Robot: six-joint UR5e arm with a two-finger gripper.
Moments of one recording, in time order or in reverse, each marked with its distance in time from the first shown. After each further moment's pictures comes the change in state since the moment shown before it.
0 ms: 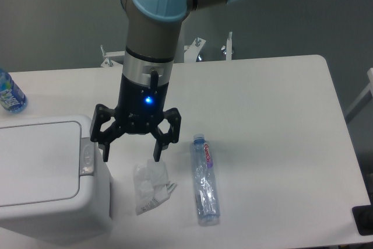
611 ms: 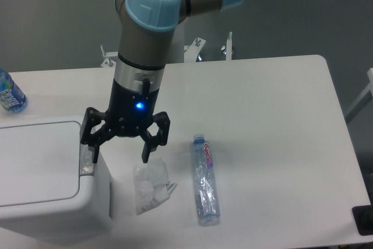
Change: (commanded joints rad) arm -0.026 -0.005 -0.017 0.000 0.000 -0.011
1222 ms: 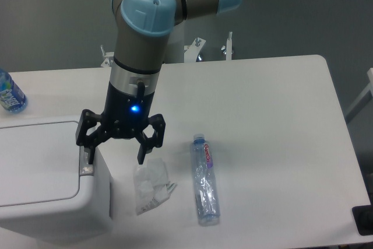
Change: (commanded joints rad) arm -0.002 -0.006 0.000 0.000 0.000 0.000
